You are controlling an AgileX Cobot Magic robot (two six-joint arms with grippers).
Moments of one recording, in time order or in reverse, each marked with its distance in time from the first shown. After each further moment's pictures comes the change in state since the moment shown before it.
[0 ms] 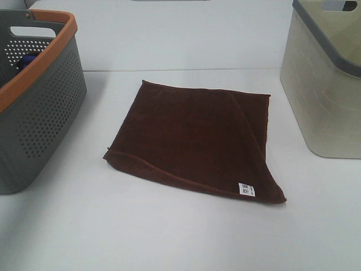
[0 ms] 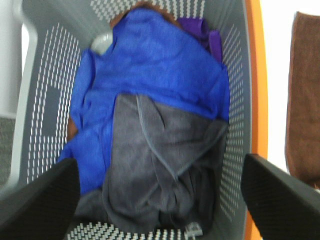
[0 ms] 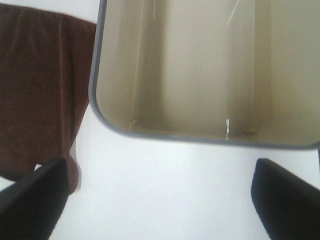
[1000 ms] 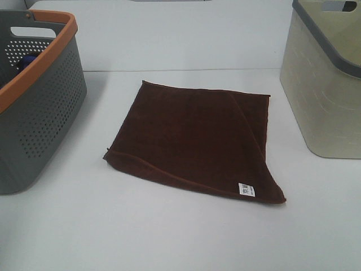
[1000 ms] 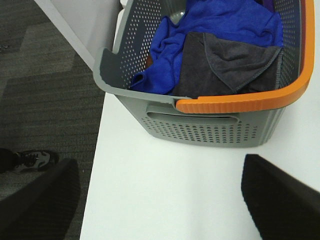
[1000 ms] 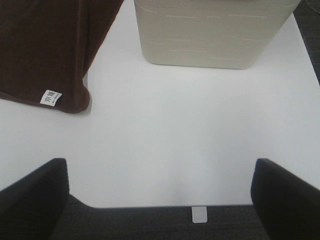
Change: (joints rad) left arm 0.000 -1.109 0.927 0.215 -0.165 -0.051; right arm -0.001 -1.108 0.796 -0.014 0.001 0.026
